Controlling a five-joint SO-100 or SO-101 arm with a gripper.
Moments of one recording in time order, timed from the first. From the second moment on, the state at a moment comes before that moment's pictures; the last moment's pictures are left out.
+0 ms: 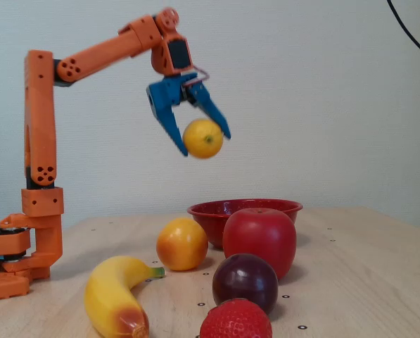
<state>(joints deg) 30.1 82.1 54.4 100.5 -6.8</state>
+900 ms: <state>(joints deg) 31.6 68.9 82.9 55.9 9.2</state>
